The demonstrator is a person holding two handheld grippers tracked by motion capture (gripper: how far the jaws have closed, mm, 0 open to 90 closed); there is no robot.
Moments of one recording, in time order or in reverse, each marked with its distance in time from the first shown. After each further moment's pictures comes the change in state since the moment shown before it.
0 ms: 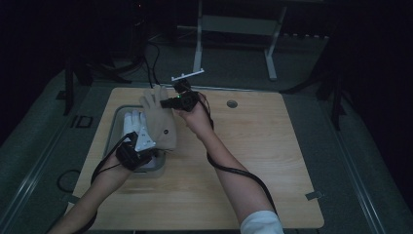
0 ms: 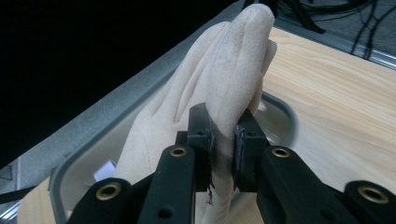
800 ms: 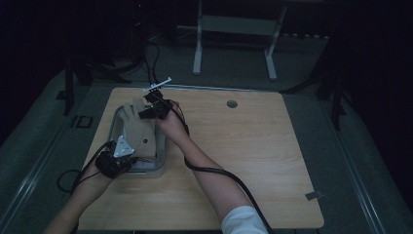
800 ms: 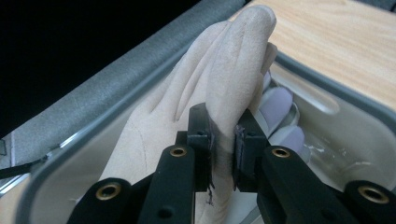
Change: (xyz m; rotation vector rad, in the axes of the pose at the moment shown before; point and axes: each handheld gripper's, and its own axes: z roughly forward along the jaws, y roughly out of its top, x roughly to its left) left arm 0.021 -0.056 0.004 0.100 -0.007 -0.084; right arm 0.026 -0.006 0.085 0.122 0.000 -0.028
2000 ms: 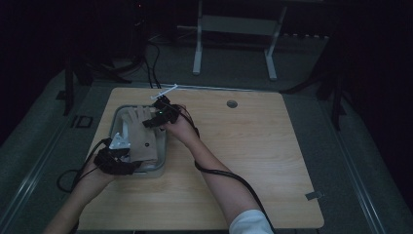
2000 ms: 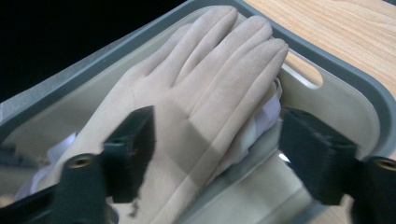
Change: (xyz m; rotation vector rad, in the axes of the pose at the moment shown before) left arm 0.014 0.001 0.000 0.005 -0.071 -0.145; right arm -0.021 -0.024 -0.004 0.016 0.016 -0.106
